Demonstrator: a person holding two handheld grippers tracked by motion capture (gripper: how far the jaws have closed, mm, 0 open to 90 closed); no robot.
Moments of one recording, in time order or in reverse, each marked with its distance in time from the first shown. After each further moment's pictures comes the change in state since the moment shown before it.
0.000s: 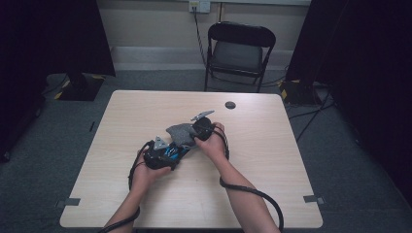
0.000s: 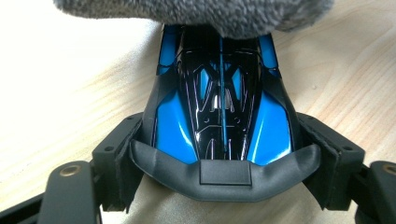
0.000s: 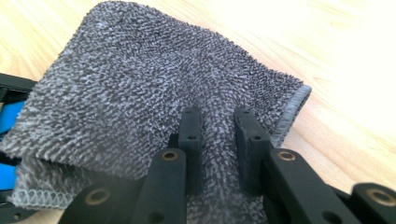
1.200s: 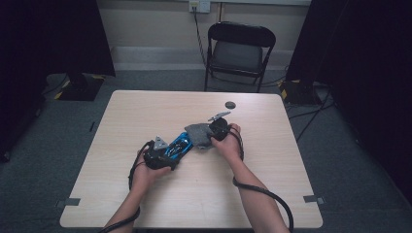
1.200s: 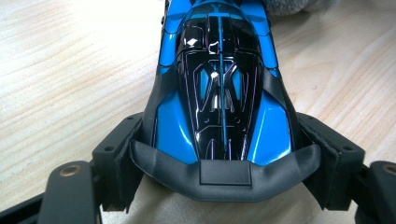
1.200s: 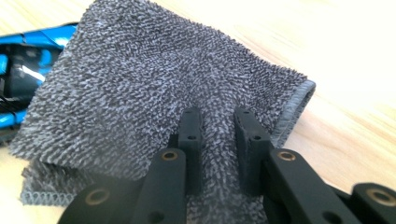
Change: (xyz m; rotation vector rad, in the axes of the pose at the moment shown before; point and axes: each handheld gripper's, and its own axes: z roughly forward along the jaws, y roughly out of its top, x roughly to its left) left arm 0.000 0.000 0.000 0.000 0.000 -0.001; right arm -0.044 -0.031 -0.012 0.043 -0.095 0.042
